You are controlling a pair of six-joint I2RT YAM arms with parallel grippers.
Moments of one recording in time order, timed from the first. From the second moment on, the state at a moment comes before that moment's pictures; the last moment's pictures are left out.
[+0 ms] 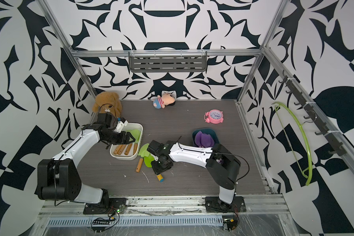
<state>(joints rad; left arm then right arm) -0.05 1.46 1.05 -0.81 0.52 0.05 1.05 1.82 1.26 -0.77 -0.25 0.55</state>
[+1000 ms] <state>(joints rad) -0.05 1.41 1.02 -0.79 0.66 0.07 1.16 1.34 0.85 -0.47 0.21 0.54</state>
